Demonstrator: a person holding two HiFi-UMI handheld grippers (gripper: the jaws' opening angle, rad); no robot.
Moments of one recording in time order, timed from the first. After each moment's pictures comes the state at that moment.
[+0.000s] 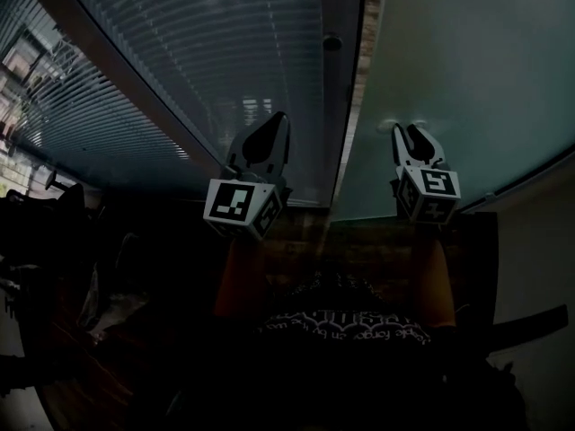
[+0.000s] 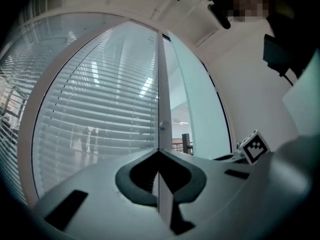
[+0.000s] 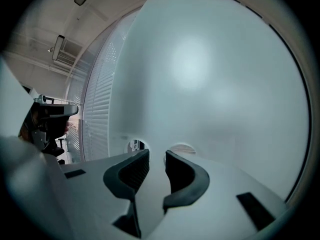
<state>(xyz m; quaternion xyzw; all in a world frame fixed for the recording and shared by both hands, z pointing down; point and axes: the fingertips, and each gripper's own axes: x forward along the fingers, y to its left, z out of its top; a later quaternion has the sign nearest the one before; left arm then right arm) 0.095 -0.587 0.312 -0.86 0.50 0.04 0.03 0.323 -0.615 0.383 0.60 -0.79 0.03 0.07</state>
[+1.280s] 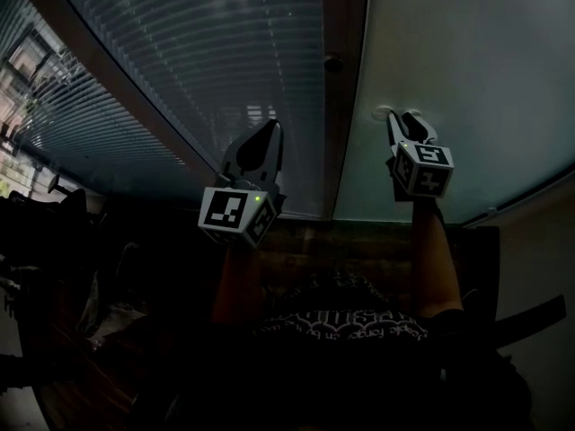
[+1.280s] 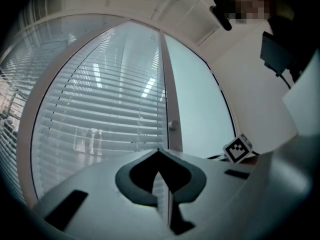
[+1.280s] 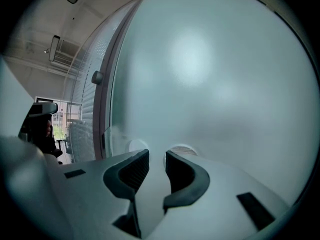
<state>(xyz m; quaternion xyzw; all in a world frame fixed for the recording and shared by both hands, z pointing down) 0.083 -0.614 0.312 -0.85 0.52 0.04 0.03 0.323 -0.700 0.388 0.60 -0.79 0.05 0.08</state>
